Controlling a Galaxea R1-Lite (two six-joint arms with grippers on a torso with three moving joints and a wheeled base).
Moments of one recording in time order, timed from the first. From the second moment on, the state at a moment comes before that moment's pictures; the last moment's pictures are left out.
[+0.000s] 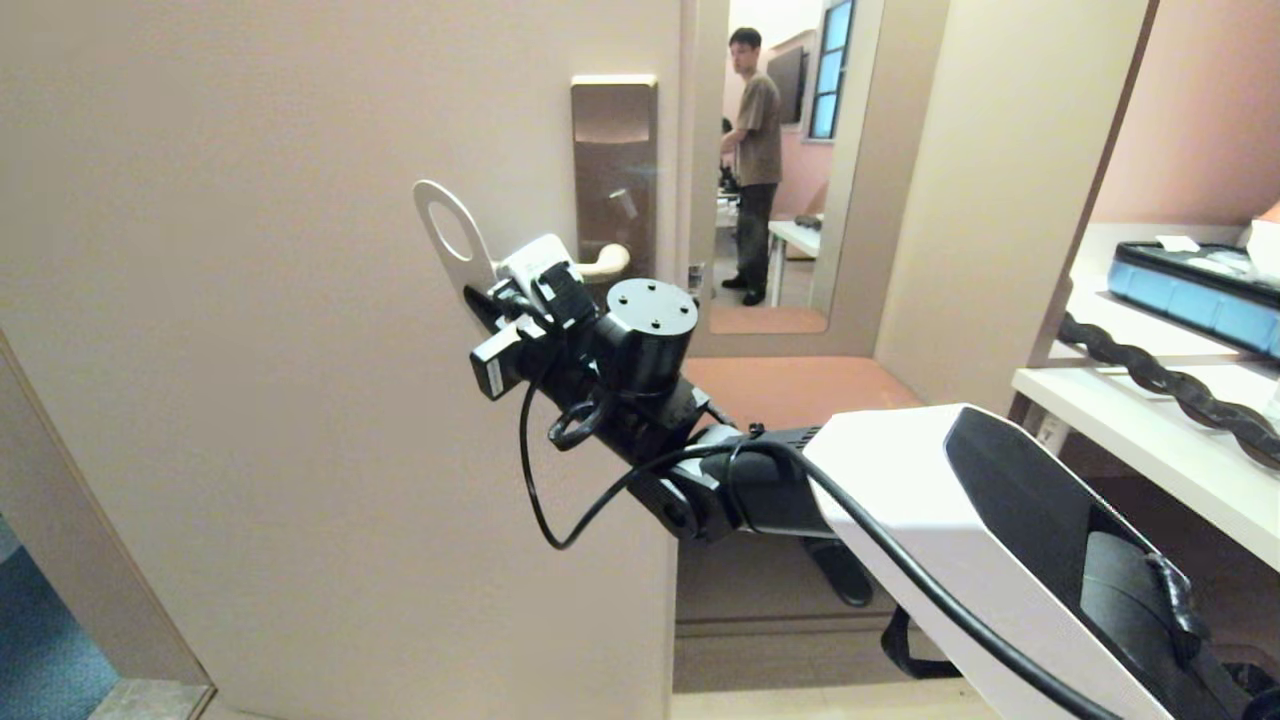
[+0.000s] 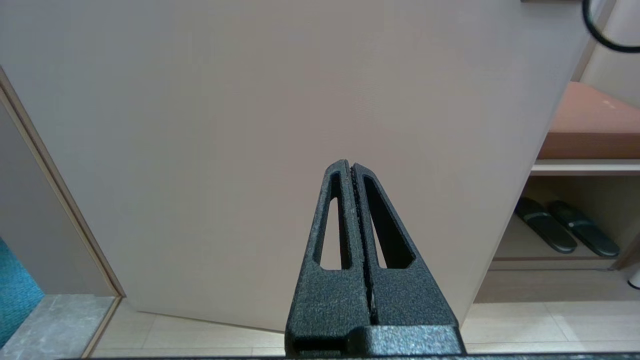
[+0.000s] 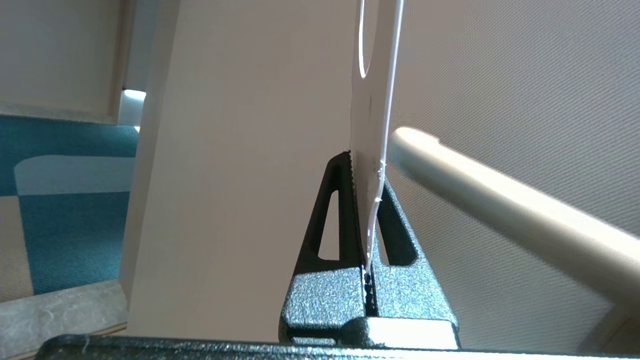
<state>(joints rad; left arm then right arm) 0.00 0.00 0.00 0.00 0.03 -0.03 0.82 2.52 -1.94 -0.89 0.07 -0.20</state>
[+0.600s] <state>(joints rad) 0.00 0.00 0.00 0.00 0.03 -0.03 0.82 2.40 -1.79 -0.89 0.07 -0.20</state>
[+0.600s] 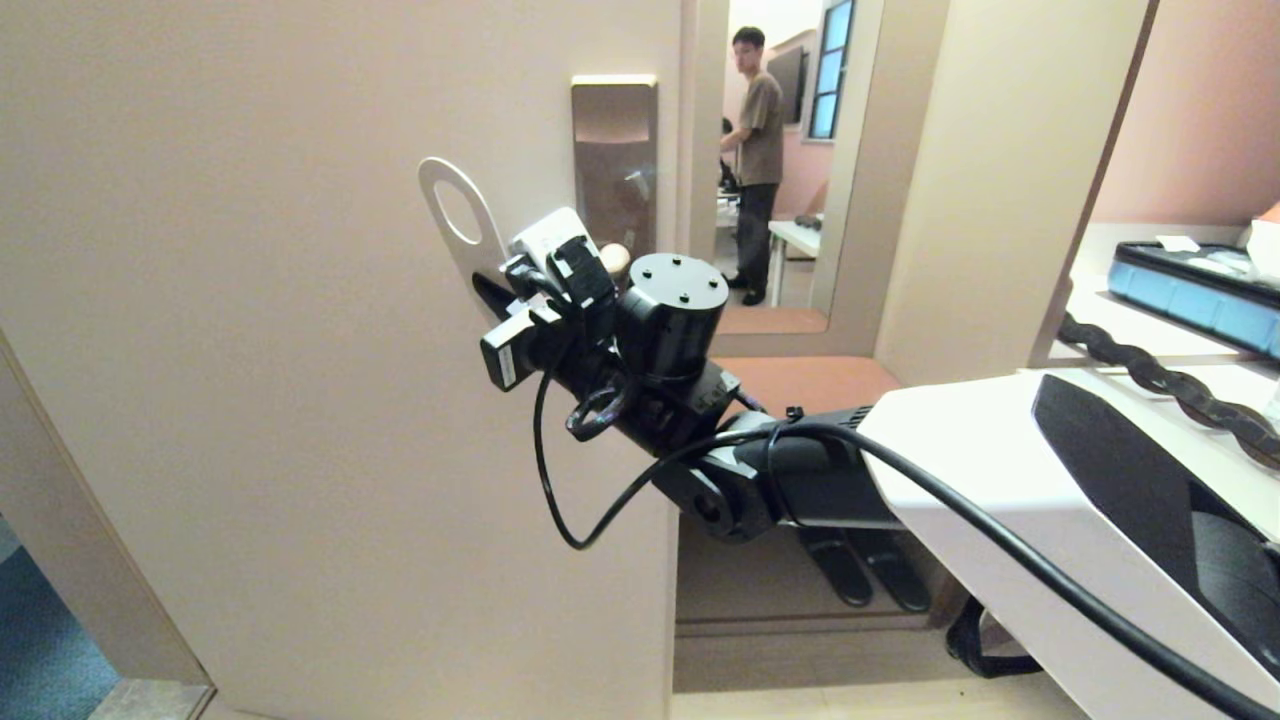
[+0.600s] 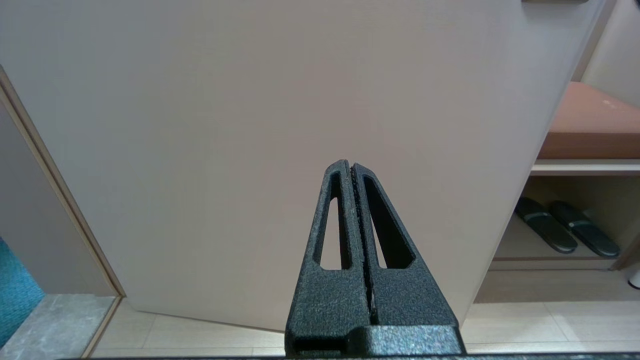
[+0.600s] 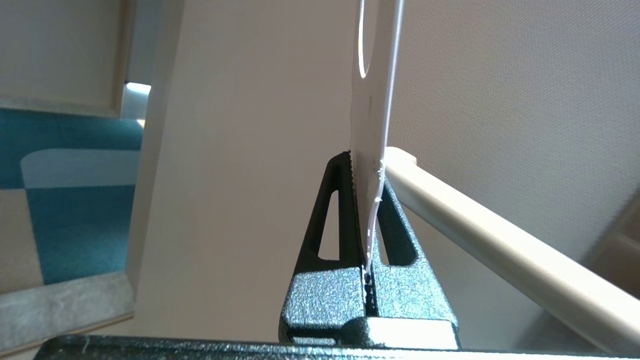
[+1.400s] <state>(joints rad) 0.00 0.00 0.00 0.00 0.03 -0.04 0.82 2.05 -1.27 -0.90 0.04 -0.20</state>
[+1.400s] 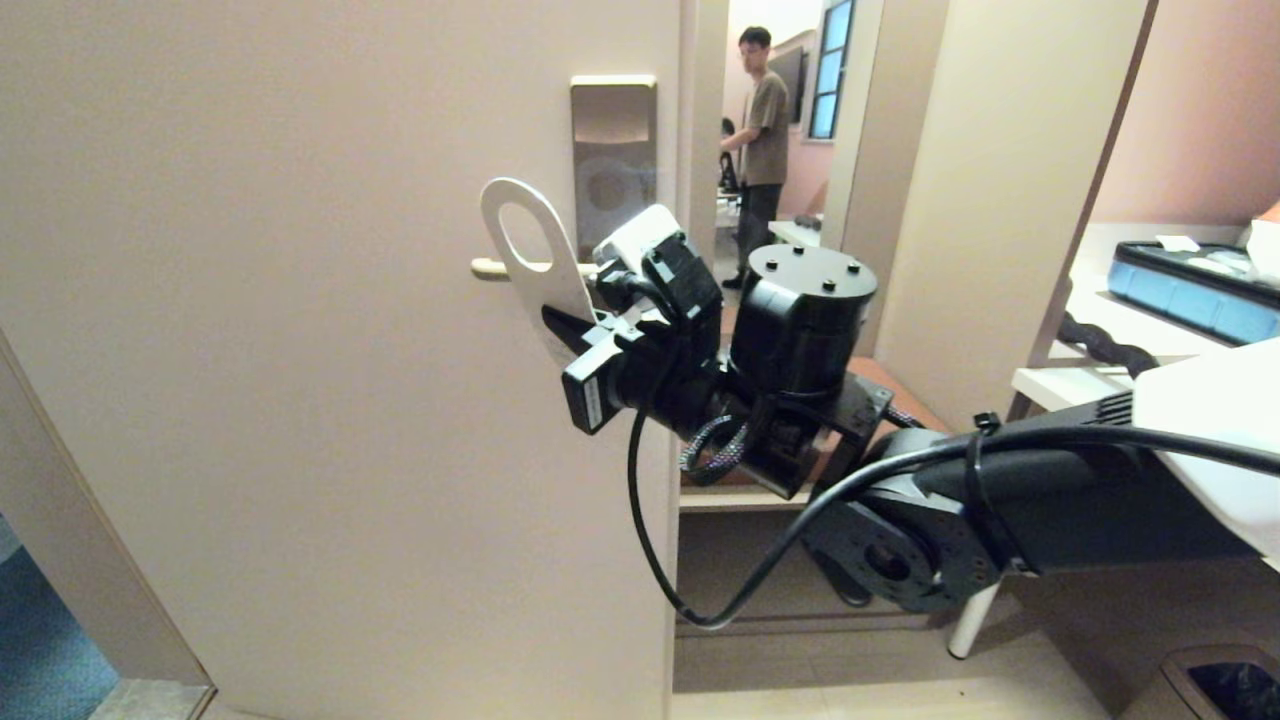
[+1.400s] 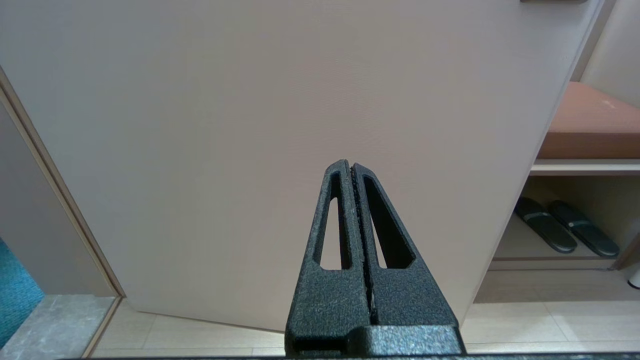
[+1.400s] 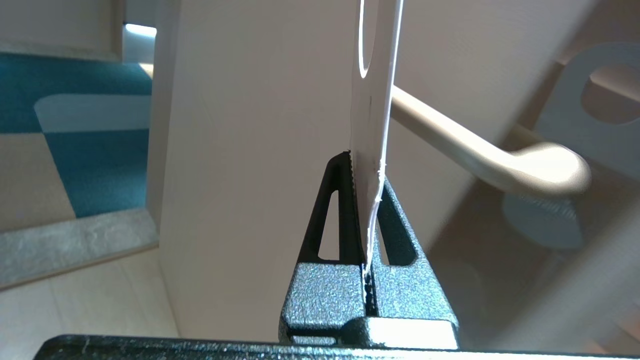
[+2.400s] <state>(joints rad) 0.00 0.00 0.00 0.00 0.03 -0.03 0.79 1.50 -0.62 -0.90 -0.25 -0.20</state>
